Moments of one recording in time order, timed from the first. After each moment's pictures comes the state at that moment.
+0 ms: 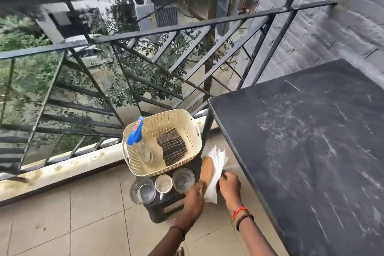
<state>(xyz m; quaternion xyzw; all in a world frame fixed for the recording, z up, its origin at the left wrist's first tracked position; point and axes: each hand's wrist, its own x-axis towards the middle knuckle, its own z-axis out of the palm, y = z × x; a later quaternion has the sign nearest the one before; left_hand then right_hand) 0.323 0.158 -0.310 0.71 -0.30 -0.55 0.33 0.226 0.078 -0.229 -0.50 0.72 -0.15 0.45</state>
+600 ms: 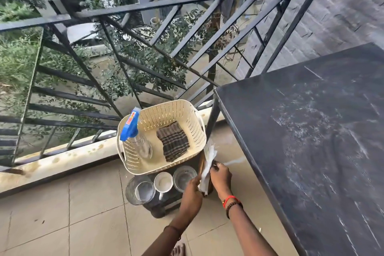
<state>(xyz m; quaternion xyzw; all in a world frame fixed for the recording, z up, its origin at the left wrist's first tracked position) 0.339 0.142 -0.277 0.71 -0.32 -0.52 0.34 0.265 0.054 -0.287 -0.50 0.71 -0.13 0.47</state>
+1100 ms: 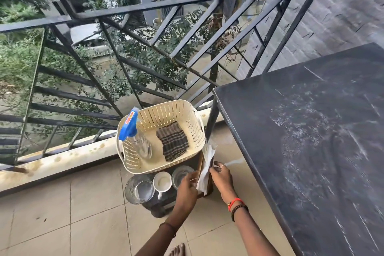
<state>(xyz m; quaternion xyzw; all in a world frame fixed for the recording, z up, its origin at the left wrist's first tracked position) 0.346 0.138 -0.261 0.73 -0.25 -0.51 0.38 0.249 0.051 -0.292 -0.46 0.68 -0.12 0.56</state>
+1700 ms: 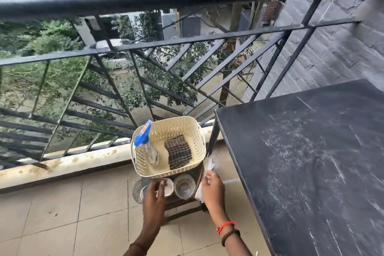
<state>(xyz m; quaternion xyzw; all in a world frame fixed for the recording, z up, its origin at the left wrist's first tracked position) 0.381 0.193 -0.192 0.80 -0.20 -0.27 0.50 0.264 0.088 -0.191 -0.60 0.64 -0.16 0.46</state>
